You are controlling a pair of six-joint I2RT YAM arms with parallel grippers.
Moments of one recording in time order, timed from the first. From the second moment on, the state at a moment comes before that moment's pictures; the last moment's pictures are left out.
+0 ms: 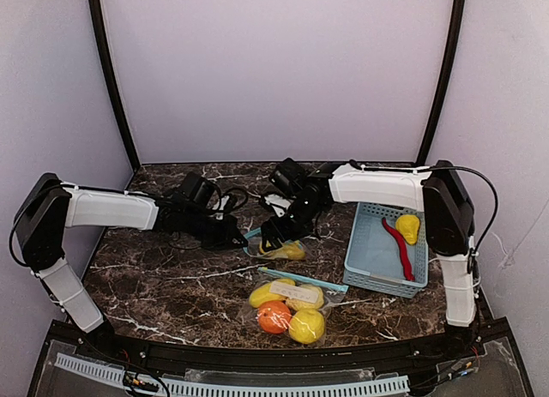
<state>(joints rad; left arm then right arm) -0.65 1.66 0.98 -0.20 0.41 -0.64 0.88 2.10 1.73 -0.78 -0.23 0.25</state>
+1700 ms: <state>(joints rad) -0.65 1.63 0.98 -0.19 0.39 -0.64 0.60 1.66 1.38 -0.80 -0.08 0.35</state>
